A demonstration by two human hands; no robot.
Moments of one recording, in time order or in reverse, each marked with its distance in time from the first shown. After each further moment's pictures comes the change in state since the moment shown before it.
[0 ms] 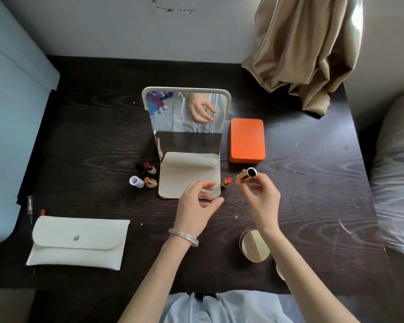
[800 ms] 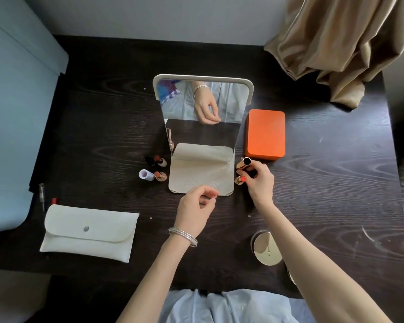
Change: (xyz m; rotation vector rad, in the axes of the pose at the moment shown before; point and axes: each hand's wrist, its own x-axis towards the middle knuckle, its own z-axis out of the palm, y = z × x) left_hand 0.009 -0.034 -0.010 0.118 -0.026 -0.137; right_hand 0.048 0.063 0.057 -0.147 -0.143 0.180
